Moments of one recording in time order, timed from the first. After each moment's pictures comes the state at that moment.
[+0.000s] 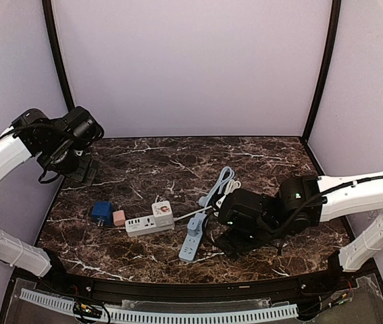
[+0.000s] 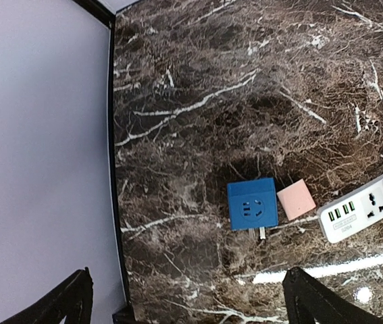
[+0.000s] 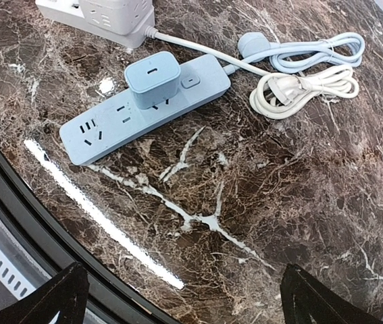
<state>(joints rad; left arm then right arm) -0.70 1.26 1.46 -1.46 -0.61 -0.43 1.40 1.42 1.16 -0.93 0.39 0.54</state>
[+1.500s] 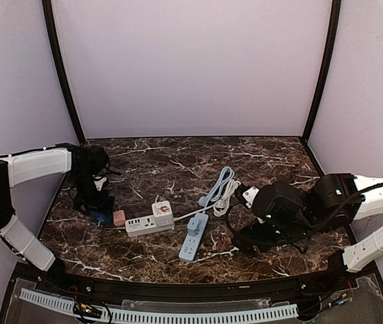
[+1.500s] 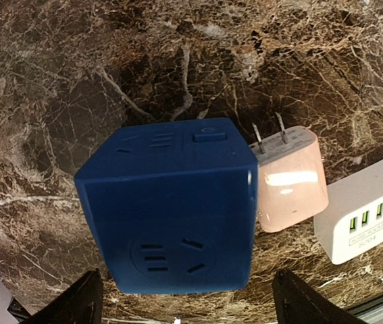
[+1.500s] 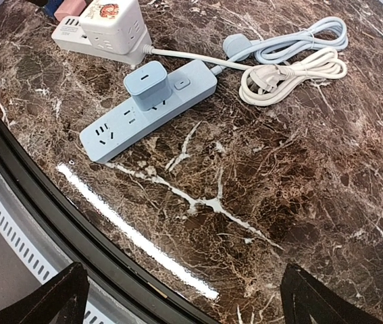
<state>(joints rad) -0.35 1.51 1.04 -1.08 -0.01 -0.30 1.40 1.18 1.05 -0.92 0.36 0.63</state>
